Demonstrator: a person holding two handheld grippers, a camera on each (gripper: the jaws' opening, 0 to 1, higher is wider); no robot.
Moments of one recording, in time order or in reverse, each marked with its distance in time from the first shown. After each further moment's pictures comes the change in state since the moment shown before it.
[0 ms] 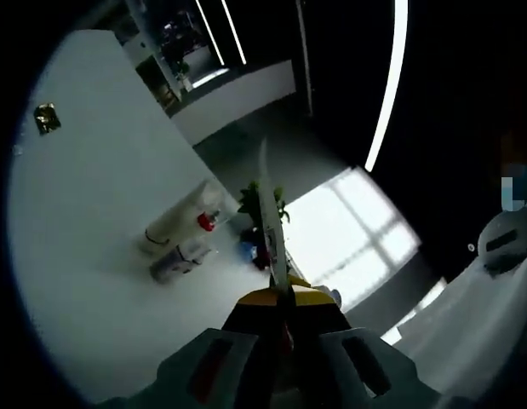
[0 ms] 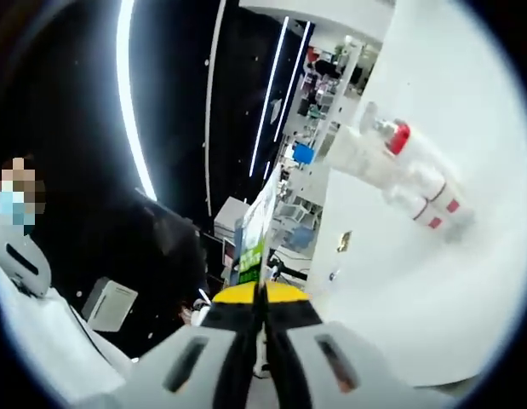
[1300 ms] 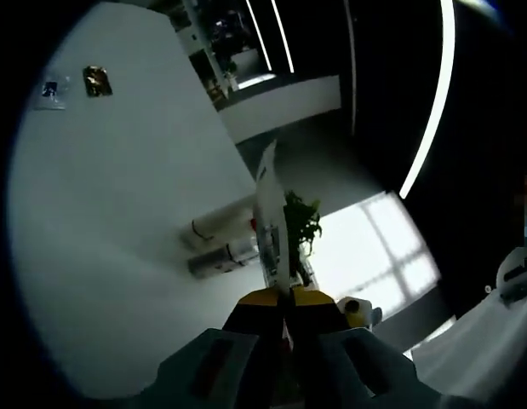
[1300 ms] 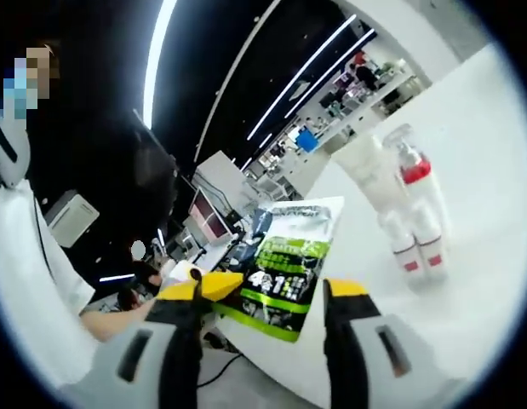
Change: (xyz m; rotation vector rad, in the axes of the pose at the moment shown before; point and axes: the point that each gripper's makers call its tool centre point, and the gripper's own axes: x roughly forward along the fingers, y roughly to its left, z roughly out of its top) left arm 0.002 0.063 0.007 -0.165 -0.053 0.160; right arm 0.005 -0.036 -0.016 -0.401 0.179 -0.107
